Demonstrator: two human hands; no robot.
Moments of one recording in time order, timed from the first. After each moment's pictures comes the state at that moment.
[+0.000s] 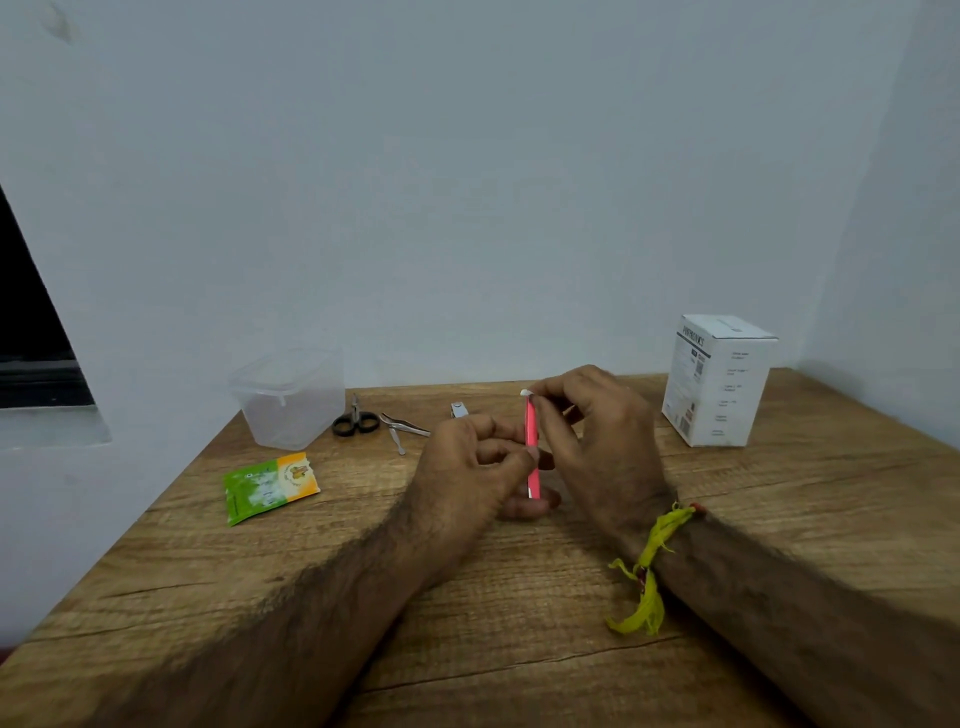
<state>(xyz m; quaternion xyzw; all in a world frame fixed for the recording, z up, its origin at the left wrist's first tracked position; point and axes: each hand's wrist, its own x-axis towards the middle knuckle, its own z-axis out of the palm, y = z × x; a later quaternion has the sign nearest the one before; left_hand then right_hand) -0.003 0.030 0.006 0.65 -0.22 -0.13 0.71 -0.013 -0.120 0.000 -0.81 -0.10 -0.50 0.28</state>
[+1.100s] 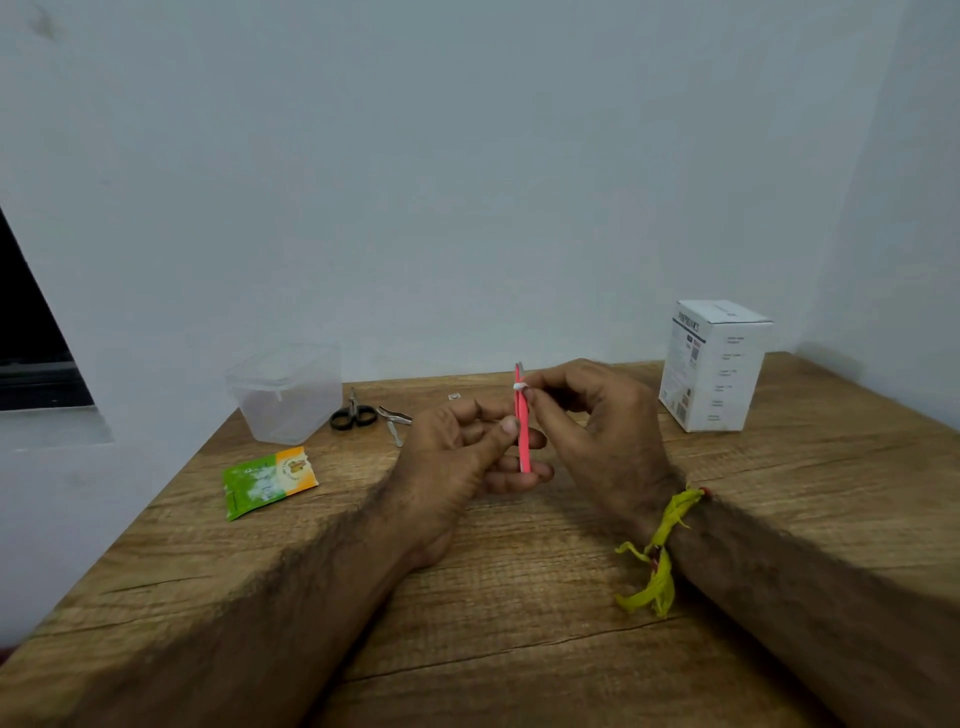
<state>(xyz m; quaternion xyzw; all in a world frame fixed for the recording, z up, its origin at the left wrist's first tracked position) 0.003 0.036 0.005 0.58 -0.22 -0.14 0.77 -0.017 -0.123 0.001 -0.78 -0.15 -0.47 0.39</state>
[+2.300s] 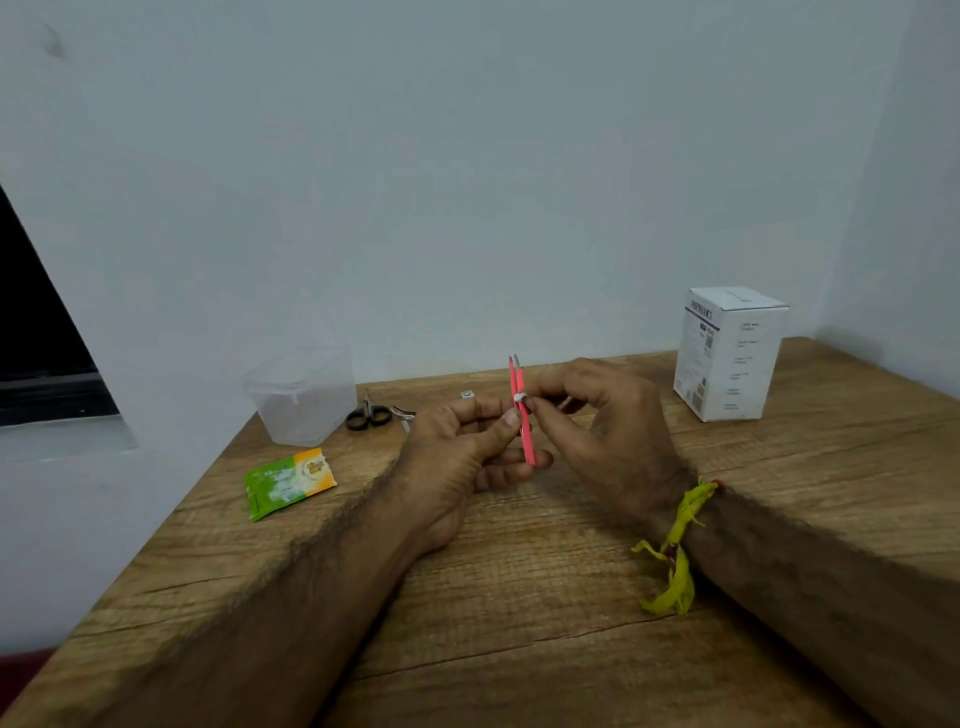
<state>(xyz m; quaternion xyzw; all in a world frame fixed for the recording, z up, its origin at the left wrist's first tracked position) 0.011 0.041 0.010 0.58 -0.17 -0.17 0.78 -0.017 -0.122 -0.001 -0.79 -0.19 -0.46 0.34</state>
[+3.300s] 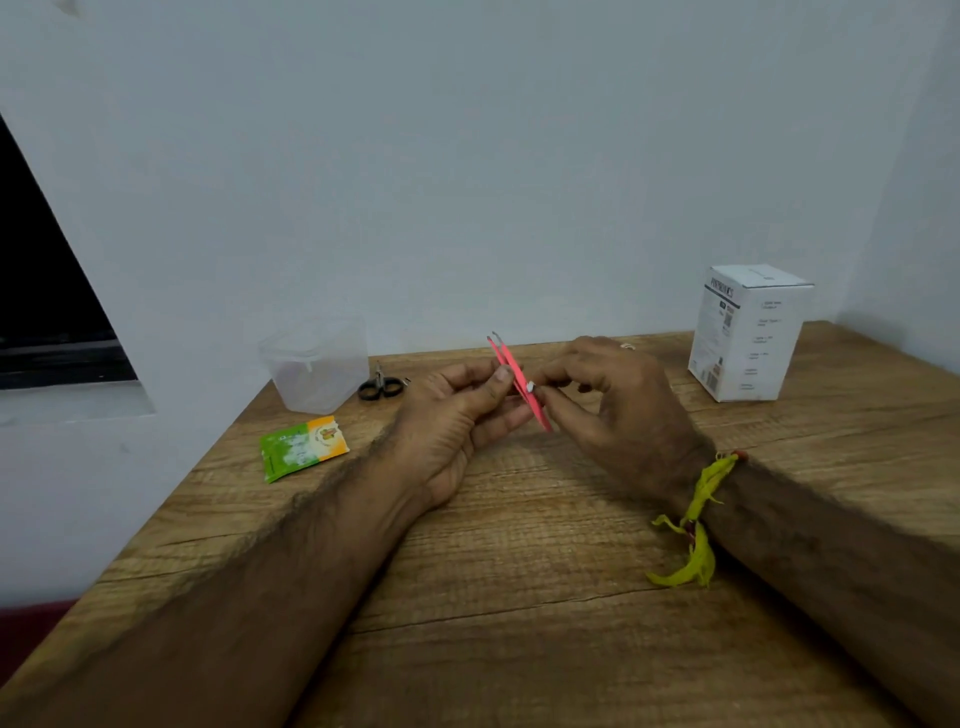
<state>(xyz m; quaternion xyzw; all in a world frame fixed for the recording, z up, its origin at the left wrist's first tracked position) 0.019 0.047 0.012 0.52 -0.13 -0.15 0.83 -0.020 -0.127 0.002 -0.84 -0.24 -0.42 0.26</state>
